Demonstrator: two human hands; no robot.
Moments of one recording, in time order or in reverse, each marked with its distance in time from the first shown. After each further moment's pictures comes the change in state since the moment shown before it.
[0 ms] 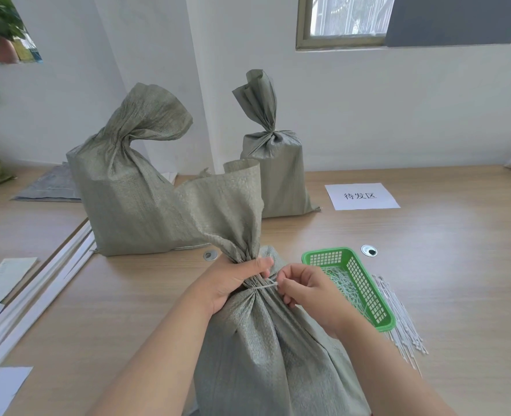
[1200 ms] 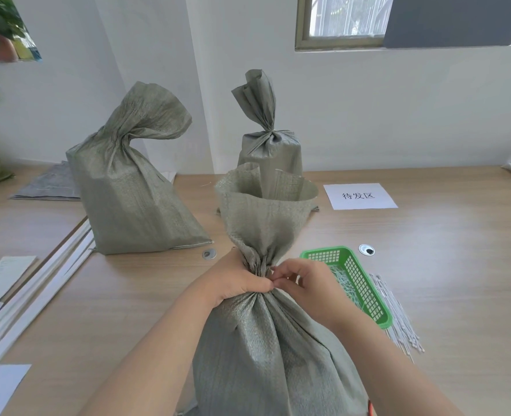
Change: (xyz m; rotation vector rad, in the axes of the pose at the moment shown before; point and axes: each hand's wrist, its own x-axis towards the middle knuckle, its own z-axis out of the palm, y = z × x) left_hand -0.006 0.013 0.008 0.462 -0.023 0.046; right_hand 0.002 -0.003 -0.008 -0.688 0.128 -0.385
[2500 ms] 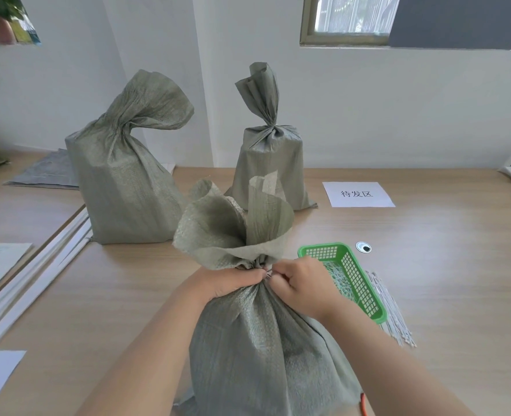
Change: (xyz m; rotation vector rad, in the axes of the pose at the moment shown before) left_hand -0.001 -0.036 -0.008 0.165 -0.089 -0.167; right_hand 0.007 0.008 0.018 -0.319 0.030 -0.216
